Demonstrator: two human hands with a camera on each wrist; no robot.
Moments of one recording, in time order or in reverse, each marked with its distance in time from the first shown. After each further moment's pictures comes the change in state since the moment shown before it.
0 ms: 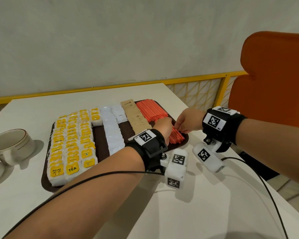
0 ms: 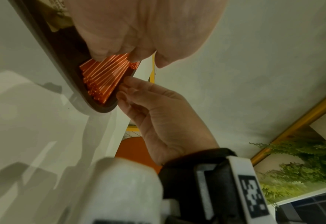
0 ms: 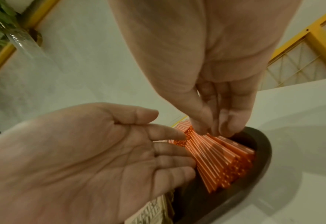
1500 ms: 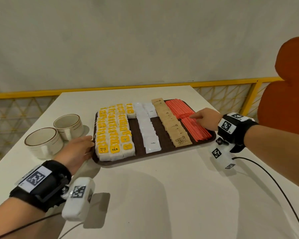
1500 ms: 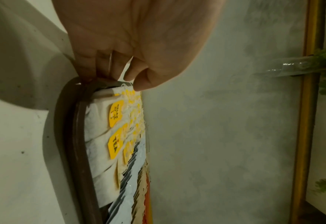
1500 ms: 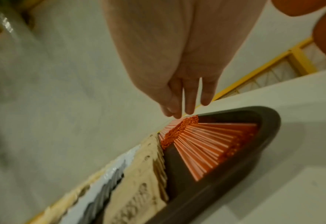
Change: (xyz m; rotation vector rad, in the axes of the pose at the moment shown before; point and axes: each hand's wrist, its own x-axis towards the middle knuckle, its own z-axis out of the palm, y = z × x) left_hand -0.091 -0.037 -0.288 0.085 0.378 0.289; right_hand 0.017 -0.010 0.026 -0.250 0.362 -0.299
